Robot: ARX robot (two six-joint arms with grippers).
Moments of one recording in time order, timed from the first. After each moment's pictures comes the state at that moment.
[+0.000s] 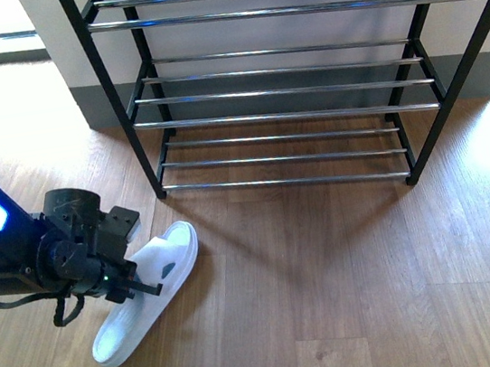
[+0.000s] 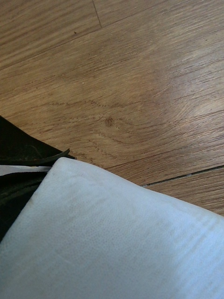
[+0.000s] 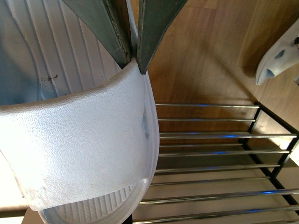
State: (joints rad) left arm -0.09 2.92 1.43 0.36 0.00 0.32; right arm -0.14 0.94 0.22 0.32 -0.18 0.04
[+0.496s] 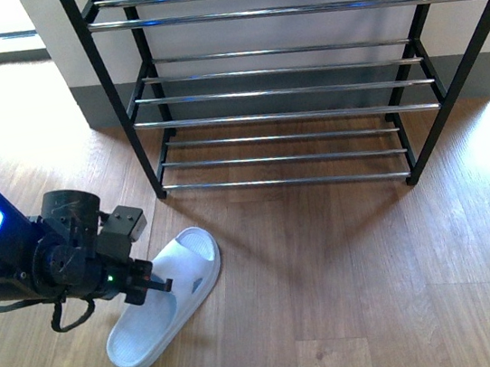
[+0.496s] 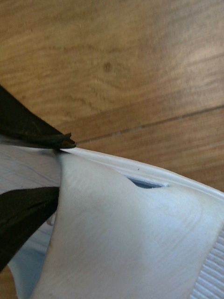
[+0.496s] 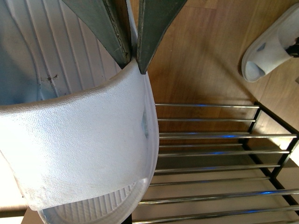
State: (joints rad) left arm -0.10 2.88 1.37 0.40 0.17 0.22; right arm -0.14 0.94 0.22 0.32 -0.18 0.04
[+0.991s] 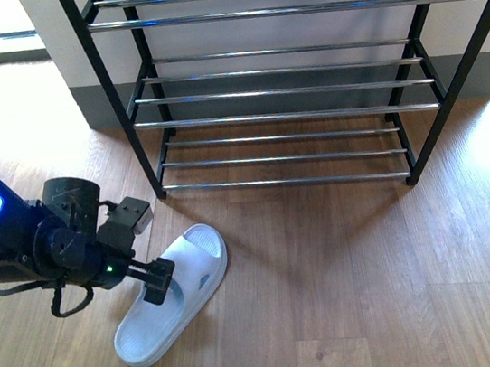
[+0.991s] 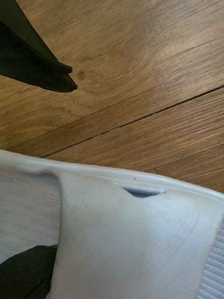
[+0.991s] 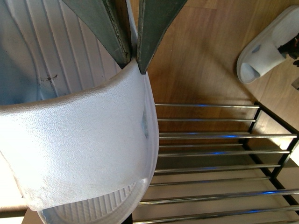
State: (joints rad) left arm -0.09 2.88 1.44 0.31 0.19 0.35; right arm -0.14 0.94 0.22 0.32 -0.18 0.04
